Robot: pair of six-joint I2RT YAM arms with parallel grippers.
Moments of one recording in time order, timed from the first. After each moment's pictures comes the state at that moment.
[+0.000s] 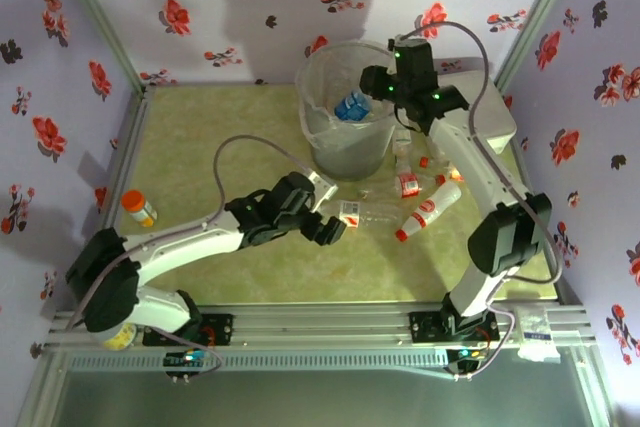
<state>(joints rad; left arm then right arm) -0.99 1.40 0.91 -0.27 -0.02 -0.20 0.38 1.67 1.72 -0.55 -0.05 0.44</state>
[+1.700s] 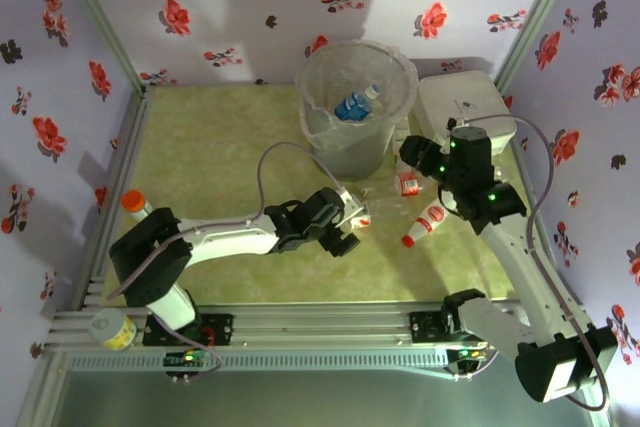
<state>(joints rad) -1.09 1.66 0.97 -0.14 -0.16 0.00 0.27 0.98 0.98 -0.52 -0.08 0.66</state>
